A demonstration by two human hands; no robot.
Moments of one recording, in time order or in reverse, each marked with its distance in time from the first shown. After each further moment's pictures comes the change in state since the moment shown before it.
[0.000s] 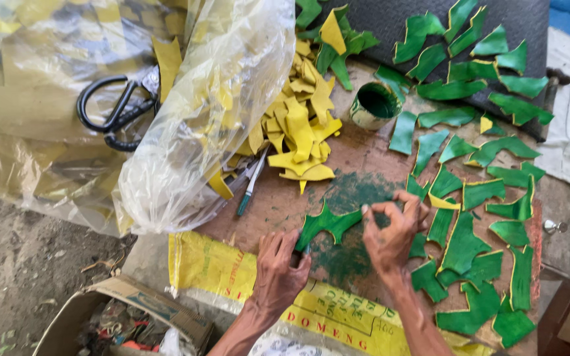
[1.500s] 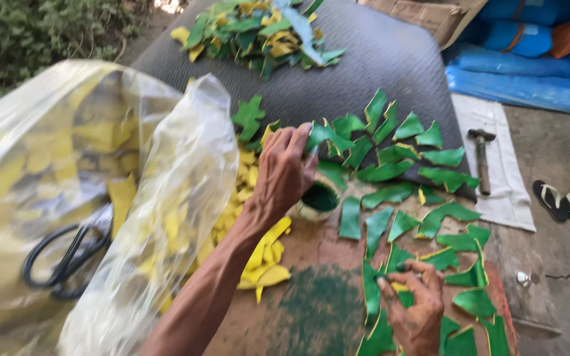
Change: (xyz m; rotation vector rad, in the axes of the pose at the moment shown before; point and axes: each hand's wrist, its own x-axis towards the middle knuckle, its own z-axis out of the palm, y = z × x) left_hand 0.350 0.074 0.047 0.030 0.149 0.556; right_hand 0.068 0.060 -0.075 0.081 0.179 0.069
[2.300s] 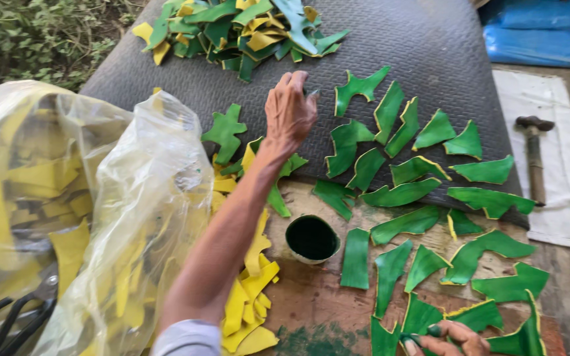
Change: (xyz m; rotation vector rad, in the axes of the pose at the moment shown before) left_hand 0.084 -0.184 0.211 0.157 -0.073 -0.195; right_hand -0.020 0.222 0.063 0.052 -0.030 -0.248
